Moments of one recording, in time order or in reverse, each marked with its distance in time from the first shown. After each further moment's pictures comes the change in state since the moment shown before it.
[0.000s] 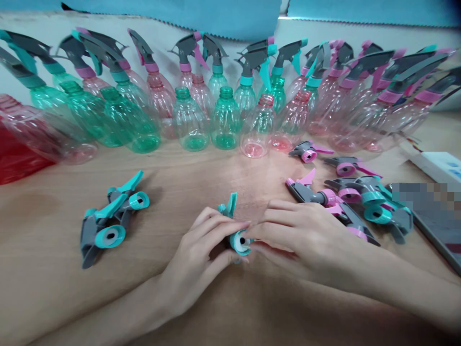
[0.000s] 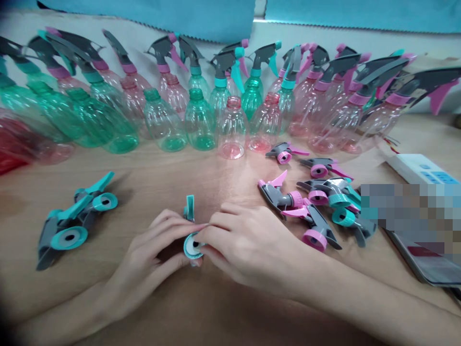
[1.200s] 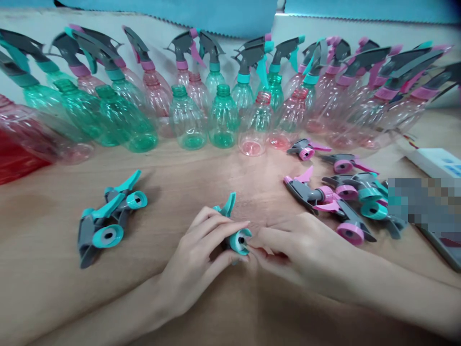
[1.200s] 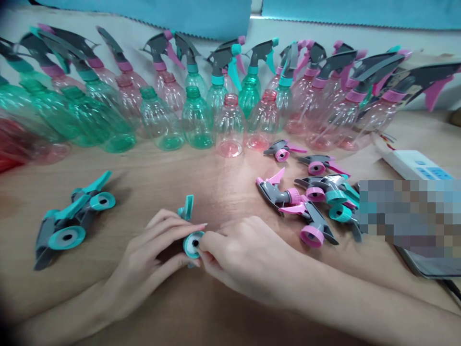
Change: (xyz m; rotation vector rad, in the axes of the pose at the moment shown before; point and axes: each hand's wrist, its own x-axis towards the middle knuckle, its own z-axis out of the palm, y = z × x) left_hand -0.002 -0.001 0.003 0.066 0.019 0.042; right_hand -0.007 -0.012 0.009 0.063 -0.021 0.179
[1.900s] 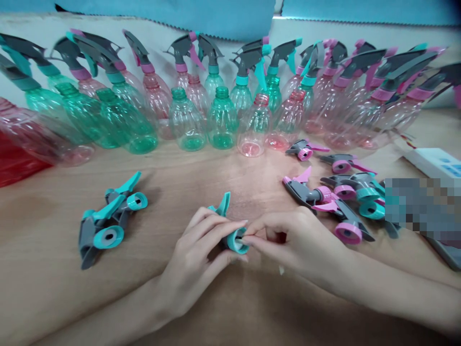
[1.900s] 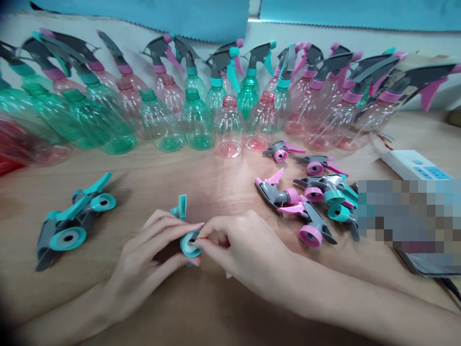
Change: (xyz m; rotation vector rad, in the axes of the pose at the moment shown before) left_hand 0.000 0.002 0.000 0.043 0.063 0.036; right_hand 0.001 0.001 0.007 0.327 -0.015 0.412
